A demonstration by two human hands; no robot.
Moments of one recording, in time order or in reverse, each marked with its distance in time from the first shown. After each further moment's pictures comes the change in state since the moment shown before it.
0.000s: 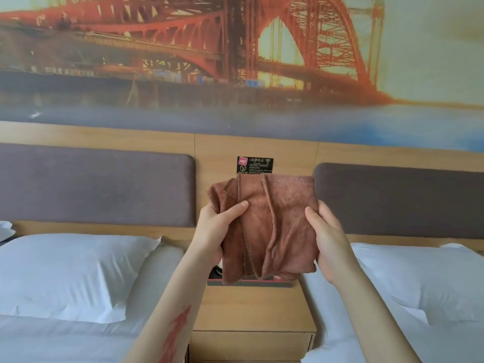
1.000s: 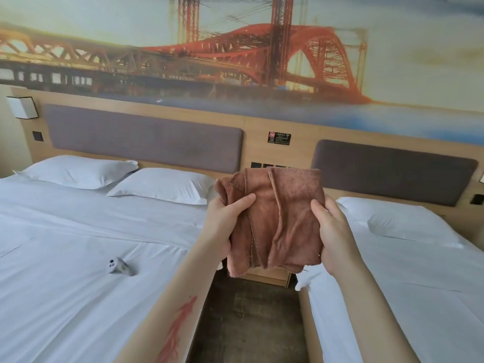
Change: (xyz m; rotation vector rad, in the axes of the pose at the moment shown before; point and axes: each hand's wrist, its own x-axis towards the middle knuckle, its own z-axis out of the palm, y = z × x) left_hand -0.696 0.098 -0.031 -0.013 0.142 0.021; right_hand -0.641 -0.181 -0.049 -0.075 -0.072 0.043
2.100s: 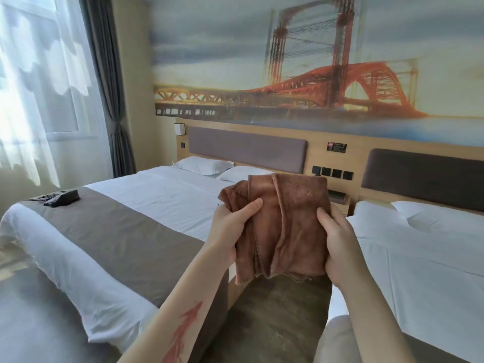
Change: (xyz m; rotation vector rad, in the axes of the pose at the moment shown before) left_hand -0.679 0.025 0.147 0.078 0.361 0.143; right_hand -0.546 -0.167 -0.269 0.096 -0.346 0.045
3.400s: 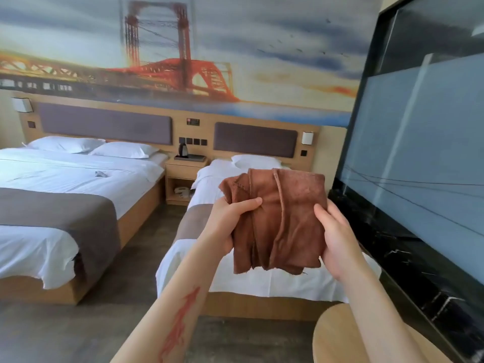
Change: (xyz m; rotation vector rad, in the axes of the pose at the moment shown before) left_hand -0.768 0.008 0.112 -0.076 -0.601 -0.217; right_hand -0.781 -0.199 -0.322 0.004 0.463 -0.039
